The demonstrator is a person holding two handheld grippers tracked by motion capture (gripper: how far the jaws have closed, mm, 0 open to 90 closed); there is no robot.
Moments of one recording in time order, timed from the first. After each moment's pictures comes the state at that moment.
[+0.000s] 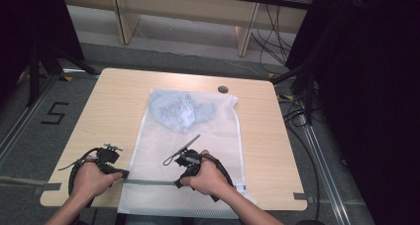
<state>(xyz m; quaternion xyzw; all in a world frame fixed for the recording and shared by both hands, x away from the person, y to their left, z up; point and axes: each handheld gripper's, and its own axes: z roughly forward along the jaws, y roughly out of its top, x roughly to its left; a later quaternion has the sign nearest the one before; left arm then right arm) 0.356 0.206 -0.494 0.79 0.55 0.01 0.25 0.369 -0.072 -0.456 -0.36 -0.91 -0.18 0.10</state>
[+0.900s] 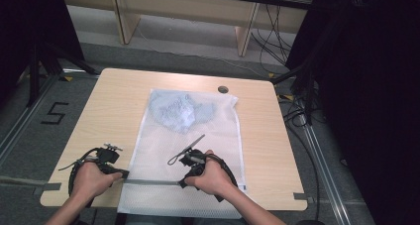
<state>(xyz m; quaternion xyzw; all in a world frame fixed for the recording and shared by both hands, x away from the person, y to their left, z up) 0.356 0.206 -0.494 0.79 0.55 0.01 0.25 0.370 -0.083 -0.454 -0.37 -0.91 -0.18 0.10</state>
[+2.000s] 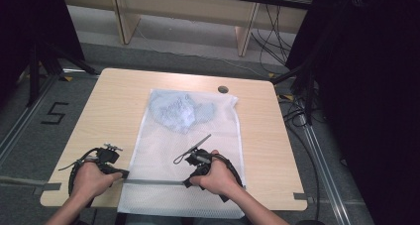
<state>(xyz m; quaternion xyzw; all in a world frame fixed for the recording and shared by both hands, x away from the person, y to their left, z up) 0.357 0.207 -0.494 0.80 0.55 0.01 0.25 0.372 -0.098 -0.454 -0.37 -0.90 -0.19 0.10</state>
